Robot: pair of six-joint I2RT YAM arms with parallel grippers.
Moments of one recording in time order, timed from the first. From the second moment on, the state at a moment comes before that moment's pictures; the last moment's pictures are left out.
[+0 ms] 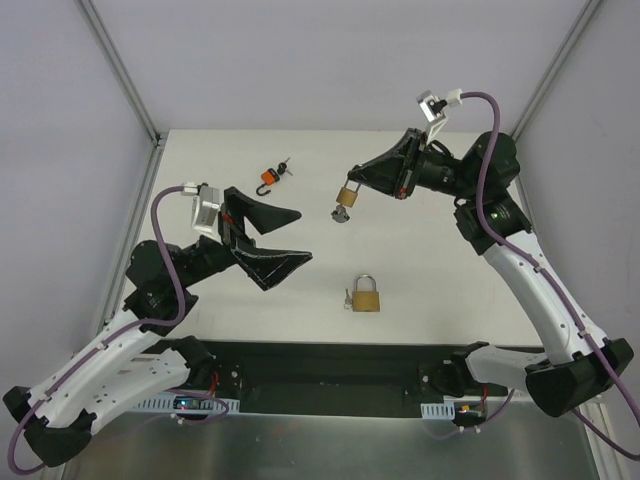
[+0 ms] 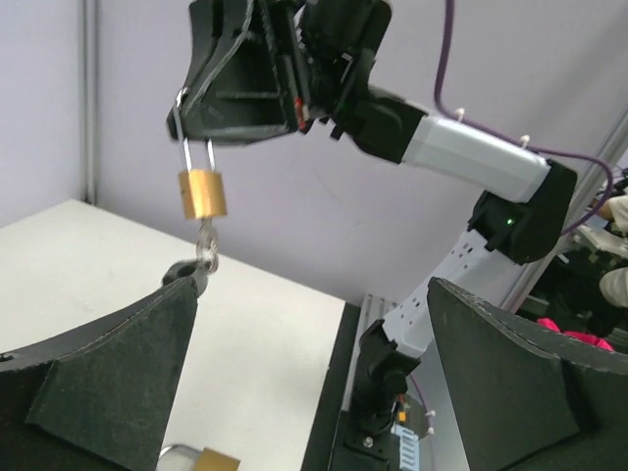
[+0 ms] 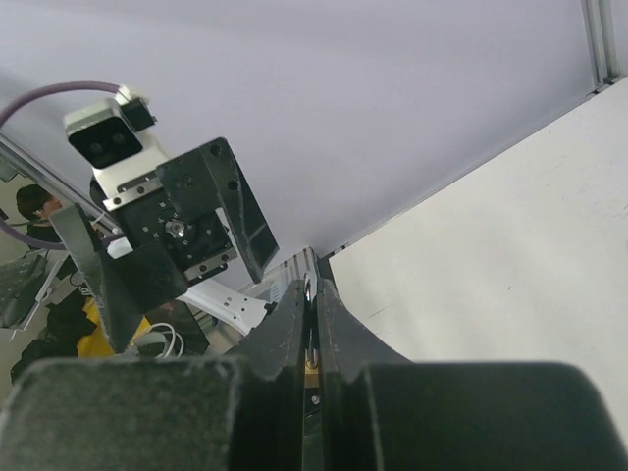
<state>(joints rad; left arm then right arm) -0.74 0.71 0.81 0.34 0.50 -0.54 0.46 1.20 1.32 0.08 -0.88 0.72</state>
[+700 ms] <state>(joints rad) -0.73 0.84 0.80 0.25 0.55 -0.42 0.46 1.20 1.33 0.10 -0.91 0.77</state>
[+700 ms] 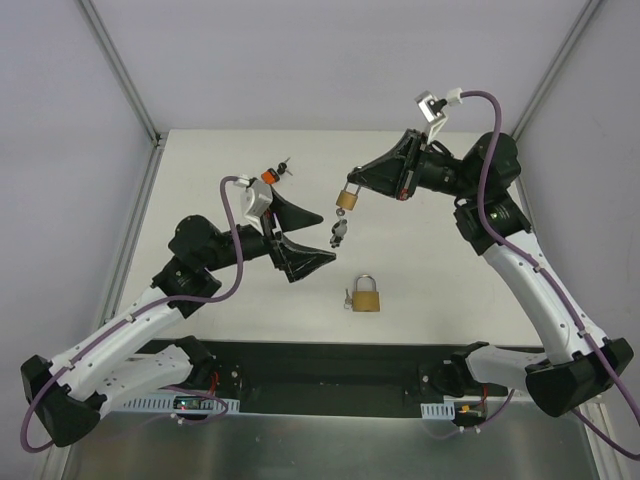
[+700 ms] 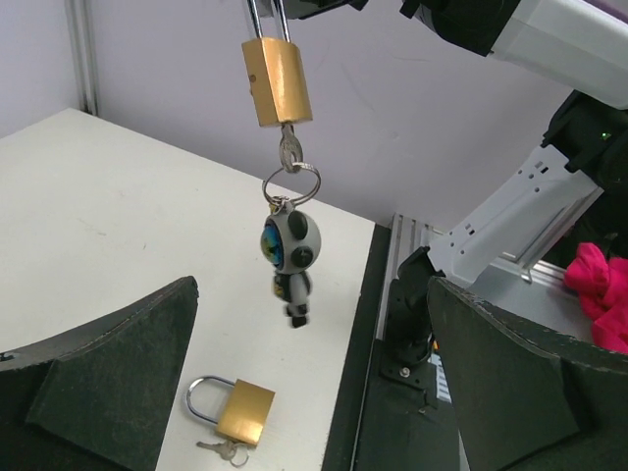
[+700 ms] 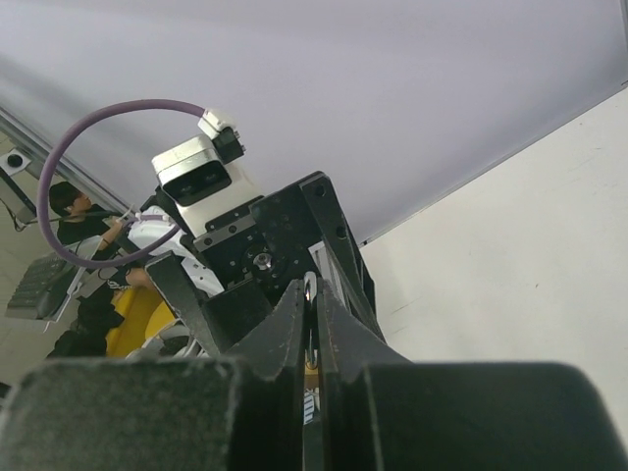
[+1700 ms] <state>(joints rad) -0.72 1.11 0.90 0.43 0.72 -0.45 0.45 1.19 1.28 0.16 -0.93 0.80</state>
